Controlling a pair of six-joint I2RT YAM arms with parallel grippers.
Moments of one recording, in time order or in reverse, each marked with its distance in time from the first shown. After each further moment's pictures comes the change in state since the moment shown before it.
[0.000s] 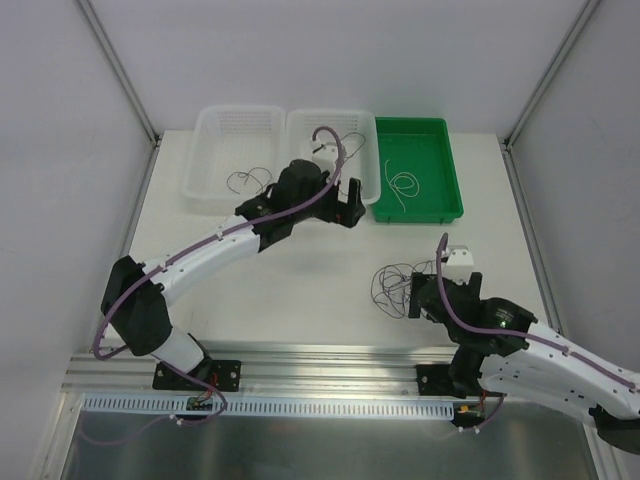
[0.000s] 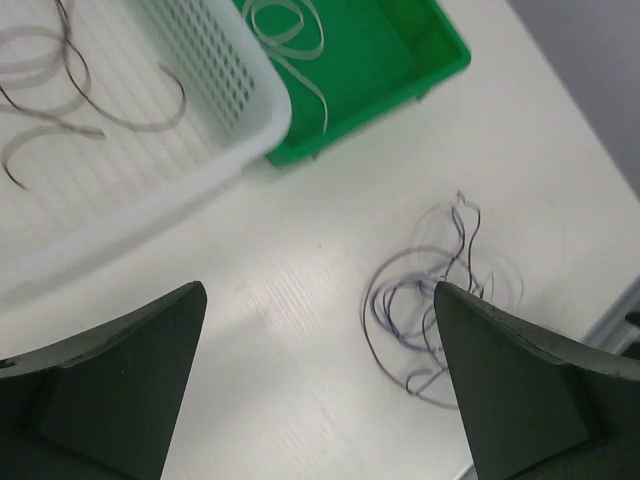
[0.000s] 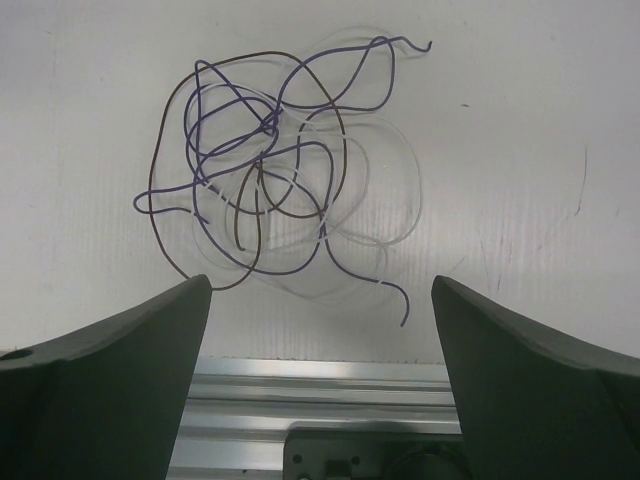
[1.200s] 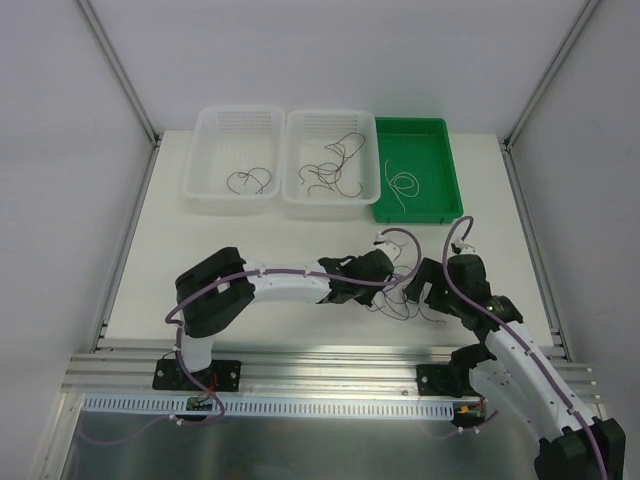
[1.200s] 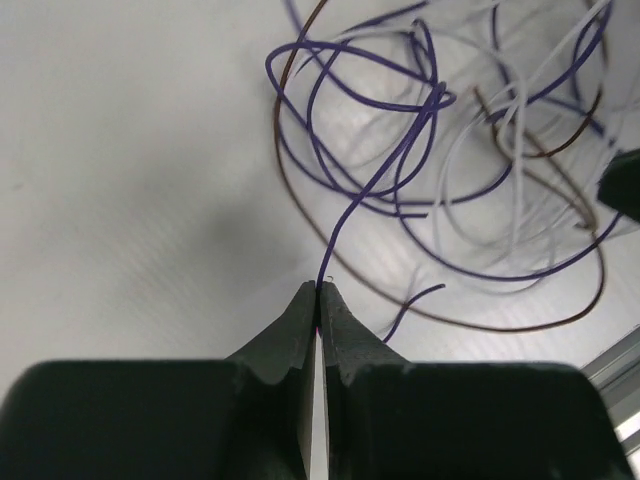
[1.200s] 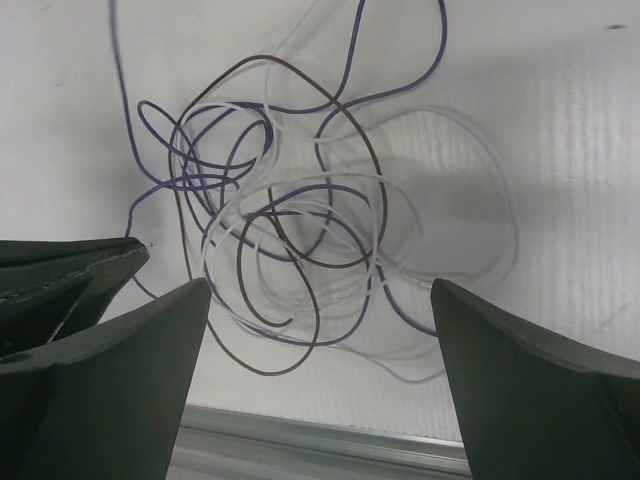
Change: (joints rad) left arm -0.412 0.371 -0.091 -0.036 -0.214 -0.084; right arm -0.731 0.049 -0.260 0.457 -0.688 -0.196
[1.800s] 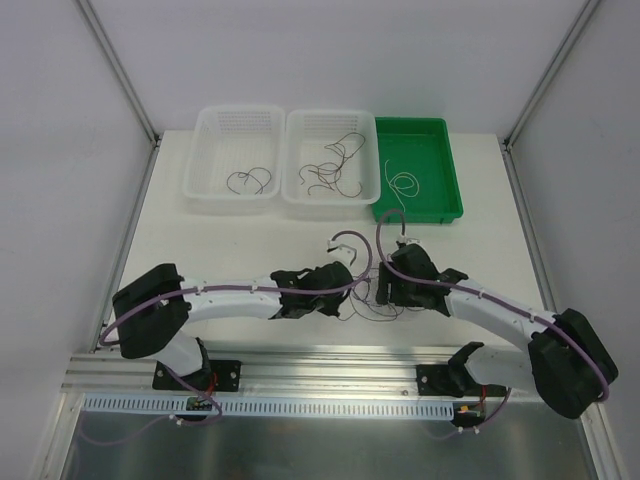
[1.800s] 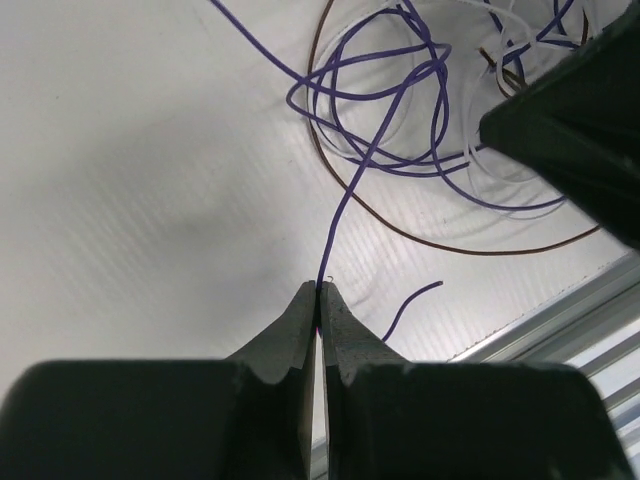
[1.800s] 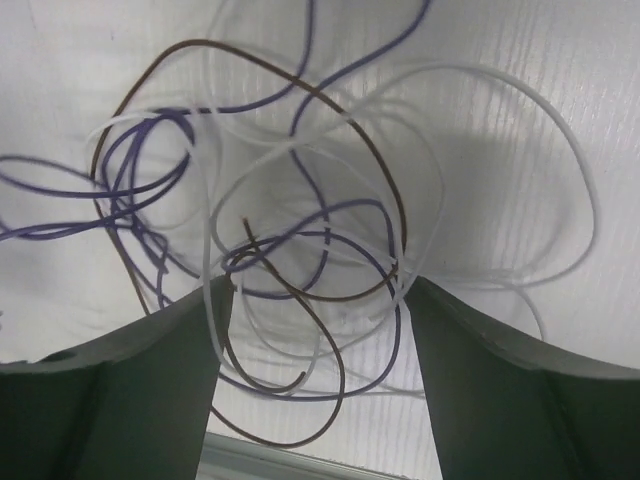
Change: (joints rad) left arm 0.000 -0.329 -0.340 -0.010 -0.049 -0.198; right arm 0.319 0.473 0.088 0.227 0.048 0.016
